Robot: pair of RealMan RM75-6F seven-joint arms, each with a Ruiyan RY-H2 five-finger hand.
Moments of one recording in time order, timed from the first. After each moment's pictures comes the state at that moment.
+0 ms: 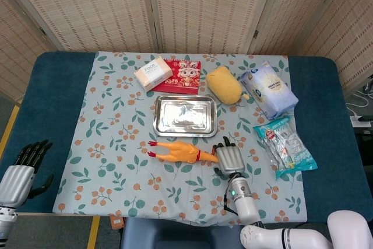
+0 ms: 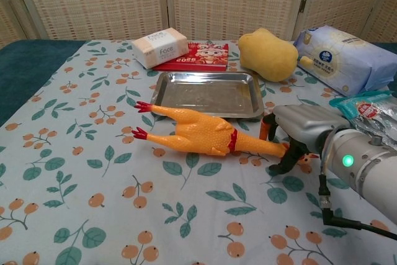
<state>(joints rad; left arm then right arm) -0.14 -1.11 0.00 -1.53 1.59 1.47 -0.13 0.61 -1.81 0.20 -1.63 -0.75 1.22 -0.89</state>
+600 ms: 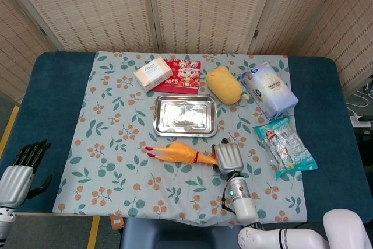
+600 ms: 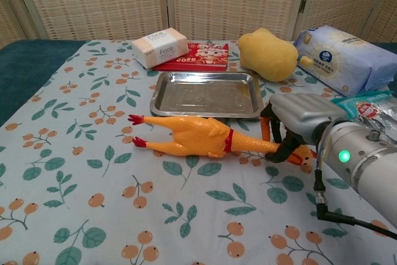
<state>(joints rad) -0.14 -1.11 0.00 -1.53 1.59 1.46 -0.14 0.62 -1.82 0.18 -1.62 -0.85 1.29 -0.85</state>
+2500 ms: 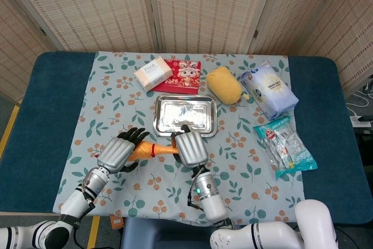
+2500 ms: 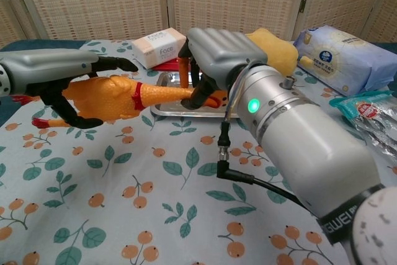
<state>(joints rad) -0.67 -1.29 -0.18 -1.93 1.00 0.95 0.60 0.80 -2.00 0.34 -1.63 -0.99 1.35 -0.90</state>
